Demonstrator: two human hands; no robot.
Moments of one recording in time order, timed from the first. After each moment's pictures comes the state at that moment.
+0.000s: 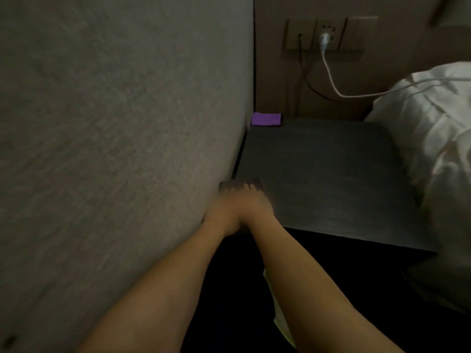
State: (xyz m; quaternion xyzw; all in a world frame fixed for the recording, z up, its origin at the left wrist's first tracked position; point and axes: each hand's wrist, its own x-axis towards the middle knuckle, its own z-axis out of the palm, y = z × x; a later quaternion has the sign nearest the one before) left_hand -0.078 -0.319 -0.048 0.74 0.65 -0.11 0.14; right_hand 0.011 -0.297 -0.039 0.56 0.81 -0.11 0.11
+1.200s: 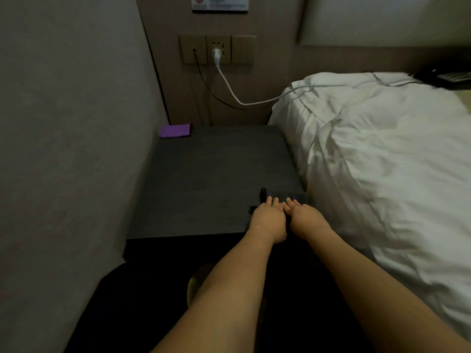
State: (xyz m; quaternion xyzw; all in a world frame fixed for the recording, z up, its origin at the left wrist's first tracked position) left_hand 0.219 -0.338 -0.035 0.88 0.45 -0.13 0.09; right_hand 0.325 -0.352 -0.035 0.70 0.68 -0.14 0.14
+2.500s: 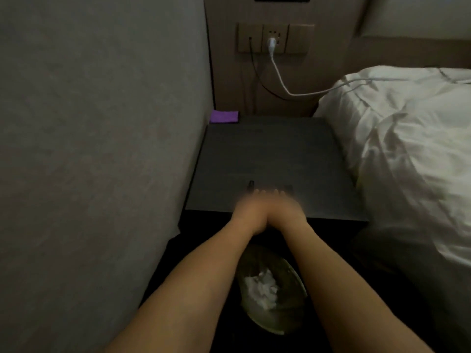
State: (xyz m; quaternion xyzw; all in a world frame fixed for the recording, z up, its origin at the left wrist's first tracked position) left_hand 0.062 -0.351 -0.034 0.85 0.51 -0.08 0.10; right_hand 0.158 -0.348 -0.039 0.68 0.71 -0.13 0.13
